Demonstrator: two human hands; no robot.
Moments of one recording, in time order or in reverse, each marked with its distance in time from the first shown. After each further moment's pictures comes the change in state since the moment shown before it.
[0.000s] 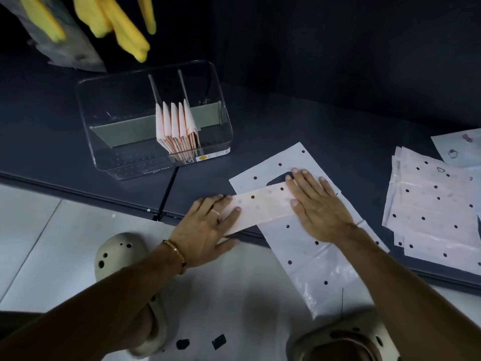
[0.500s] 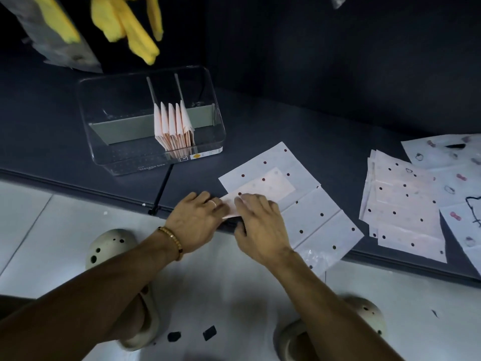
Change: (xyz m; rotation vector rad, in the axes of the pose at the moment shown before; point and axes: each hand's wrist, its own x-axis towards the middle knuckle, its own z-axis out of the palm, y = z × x) left_hand 0.002 0.006 -0.025 0.089 0.118 0.031; right_hand -0.013 -0.130 -0.039 0.202 0.130 0.055
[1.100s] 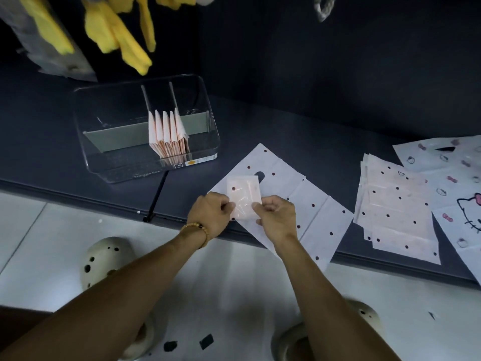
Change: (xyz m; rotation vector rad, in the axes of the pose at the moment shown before) left_hand 0.049 0.017 0.007 -0.757 -0.091 -0.668; right_hand 0.019 0.032 -0.003 1.061 0.110 0.849
